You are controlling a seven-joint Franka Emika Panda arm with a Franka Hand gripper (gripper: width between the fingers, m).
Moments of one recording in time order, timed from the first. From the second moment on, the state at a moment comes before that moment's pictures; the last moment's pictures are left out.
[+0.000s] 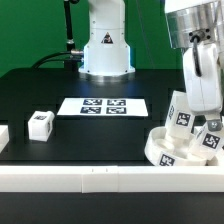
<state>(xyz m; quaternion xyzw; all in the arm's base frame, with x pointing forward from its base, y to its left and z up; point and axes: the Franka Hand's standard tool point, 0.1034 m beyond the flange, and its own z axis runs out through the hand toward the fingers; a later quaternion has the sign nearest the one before) 0.634 0.133 0.082 -0.52 0.84 0.07 0.12</state>
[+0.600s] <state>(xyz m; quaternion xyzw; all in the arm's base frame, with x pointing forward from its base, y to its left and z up) 0.637 0.123 0.100 -0.55 0.82 0.06 0.13</state>
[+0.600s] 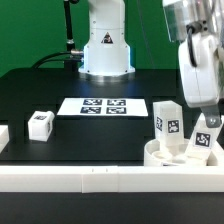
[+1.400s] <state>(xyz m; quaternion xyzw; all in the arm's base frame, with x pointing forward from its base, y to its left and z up) 0.620 0.072 0.136 -0.60 0.79 0.04 0.14</state>
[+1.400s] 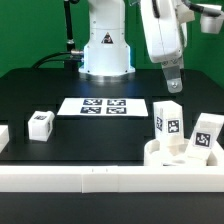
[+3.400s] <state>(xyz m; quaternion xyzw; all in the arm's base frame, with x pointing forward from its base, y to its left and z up) 0.586 -0.013 0.102 -0.98 0.19 -0.04 0.02</state>
